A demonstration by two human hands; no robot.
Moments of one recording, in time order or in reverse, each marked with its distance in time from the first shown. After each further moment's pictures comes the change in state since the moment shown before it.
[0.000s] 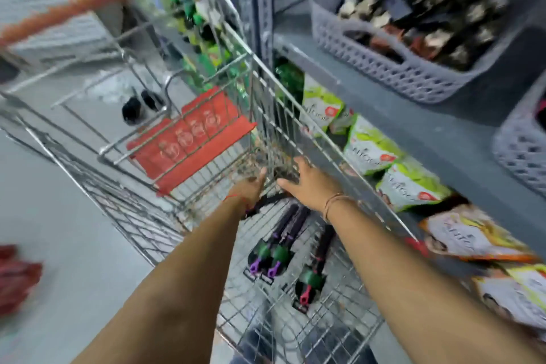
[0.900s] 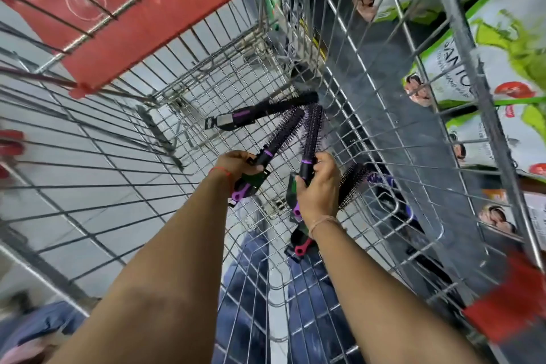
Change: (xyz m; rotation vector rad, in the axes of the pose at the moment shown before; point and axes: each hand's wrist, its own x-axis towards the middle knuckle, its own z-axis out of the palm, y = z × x) left_hand 0.087 -0.131 0.081 -0.605 -0.074 -0.573; right_hand 0.024 0.073 0.214 0.409 0.187 0.381
